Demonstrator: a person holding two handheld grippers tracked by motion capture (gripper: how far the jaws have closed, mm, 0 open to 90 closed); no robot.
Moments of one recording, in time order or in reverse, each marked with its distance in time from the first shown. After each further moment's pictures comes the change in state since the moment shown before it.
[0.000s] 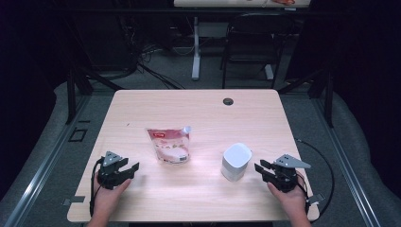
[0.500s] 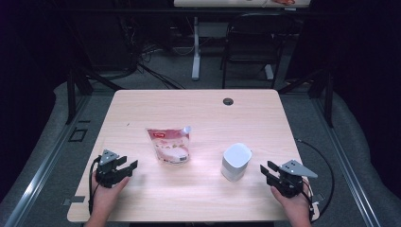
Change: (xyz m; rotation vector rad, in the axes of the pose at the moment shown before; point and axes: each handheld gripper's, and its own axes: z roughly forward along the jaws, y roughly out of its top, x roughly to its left) left arm 0.006 0.003 0.000 -0.032 -0.005 -0.012; right arm 0.005 -0.009 -0.018 -0.054 -0.114 0.007
